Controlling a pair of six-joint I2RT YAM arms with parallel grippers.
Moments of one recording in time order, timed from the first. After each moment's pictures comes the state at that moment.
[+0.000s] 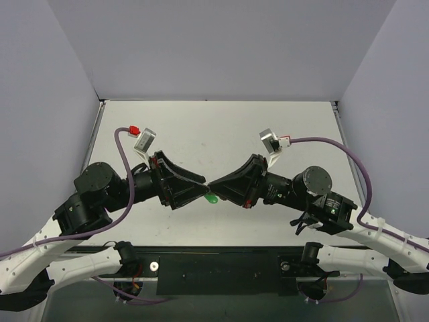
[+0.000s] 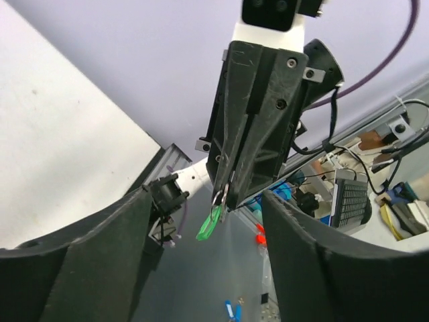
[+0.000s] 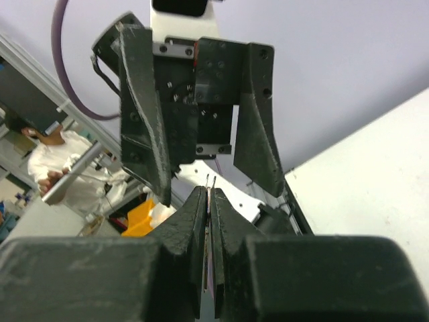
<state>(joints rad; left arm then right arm) -1.02 0.78 1.19 -0.29 0.19 -0.84 1.13 0.89 1.04 0.11 -0.16 0.70</state>
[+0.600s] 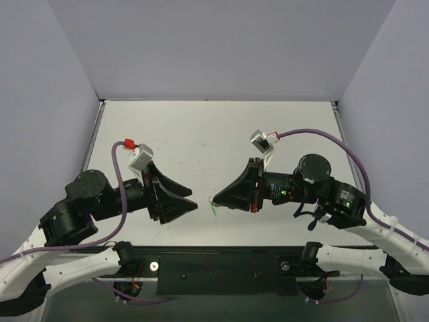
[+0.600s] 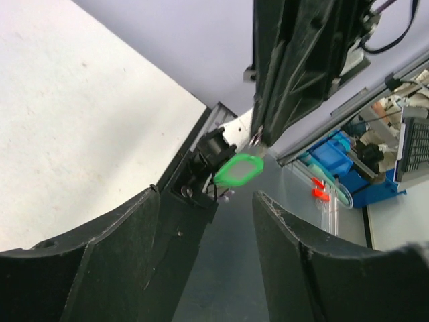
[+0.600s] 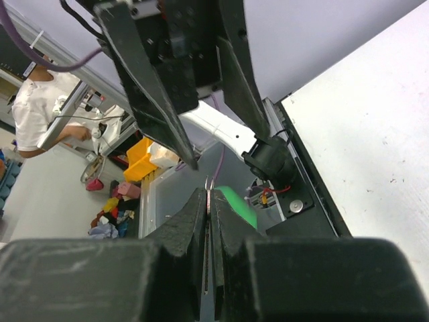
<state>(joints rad) -1.02 0.72 1.26 -0.58 0.20 -0.58 1.09 0.94 1.24 -0.32 -0.34 0.66</state>
